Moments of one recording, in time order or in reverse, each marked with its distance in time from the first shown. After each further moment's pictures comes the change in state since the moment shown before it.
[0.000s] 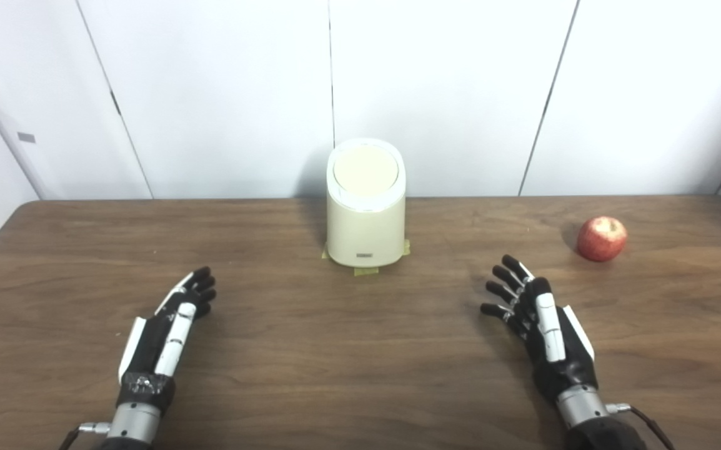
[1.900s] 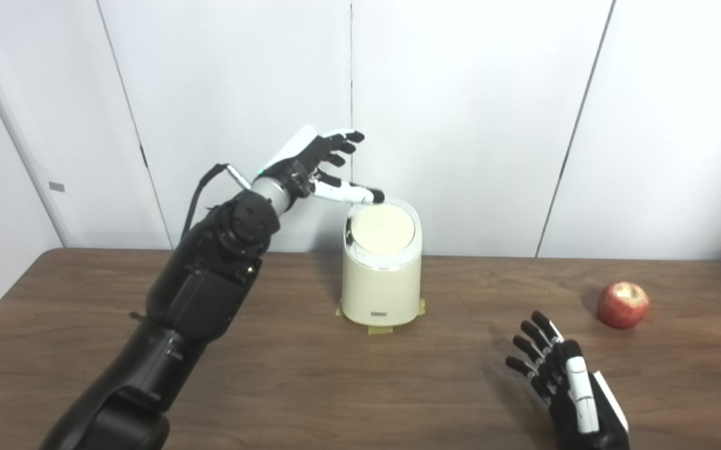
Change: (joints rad) left arm -0.976 0.132 -0.469 0.315 0.483 0.480 -0.195; right arm 0.005 -0.010 -0.012 -0.070 0.052 -0.019 0.031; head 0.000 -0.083
